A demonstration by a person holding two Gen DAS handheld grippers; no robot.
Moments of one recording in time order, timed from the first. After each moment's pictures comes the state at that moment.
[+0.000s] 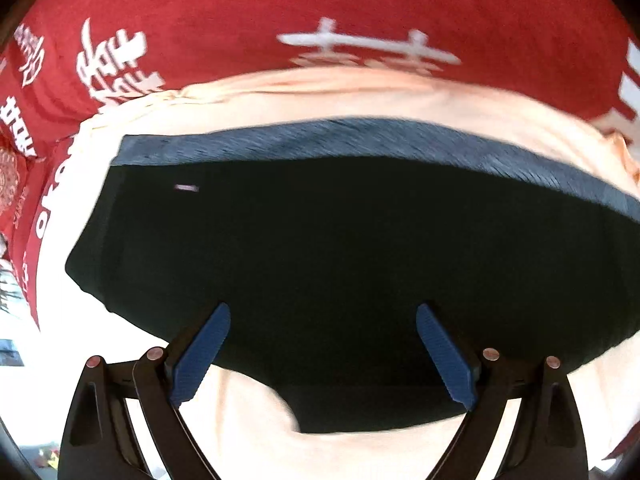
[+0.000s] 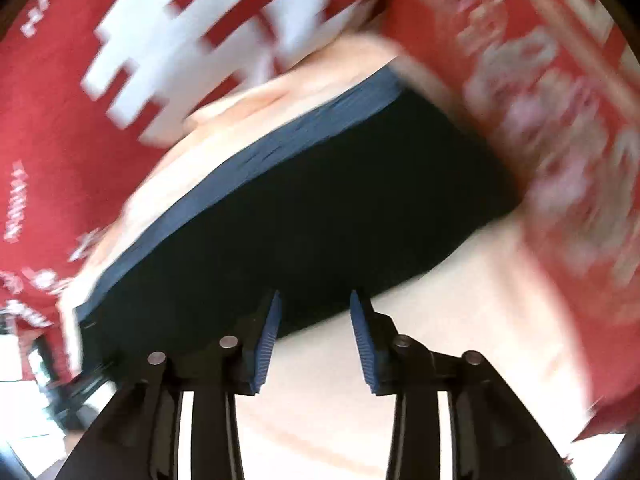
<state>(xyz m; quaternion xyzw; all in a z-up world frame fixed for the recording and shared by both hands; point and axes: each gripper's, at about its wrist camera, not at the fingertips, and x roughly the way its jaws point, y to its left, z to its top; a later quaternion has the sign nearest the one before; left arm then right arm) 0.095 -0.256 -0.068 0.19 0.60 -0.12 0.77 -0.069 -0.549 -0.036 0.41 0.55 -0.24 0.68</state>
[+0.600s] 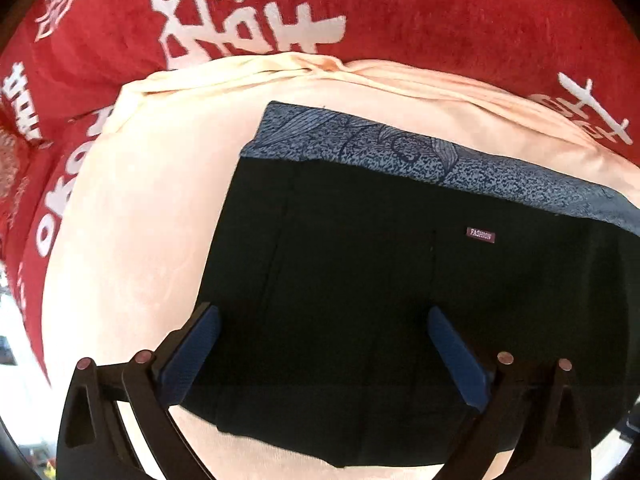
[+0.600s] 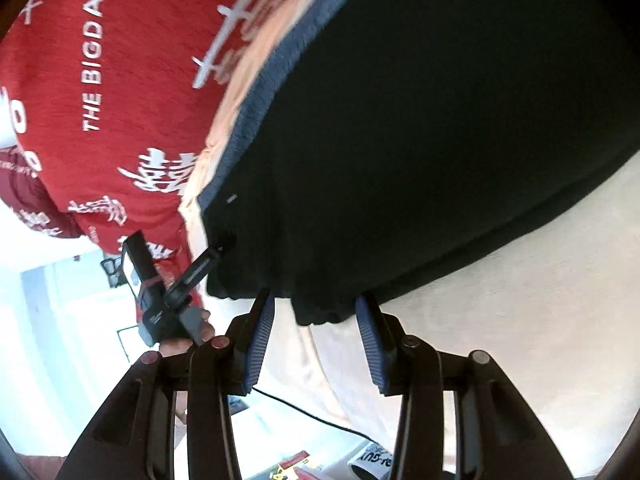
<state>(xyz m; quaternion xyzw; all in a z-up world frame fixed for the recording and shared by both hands) 0.240 -0.079 -0.113 0.18 0.59 -0.13 0.78 0.039 -0.290 -0.138 0.59 0.53 -0.03 0.62</state>
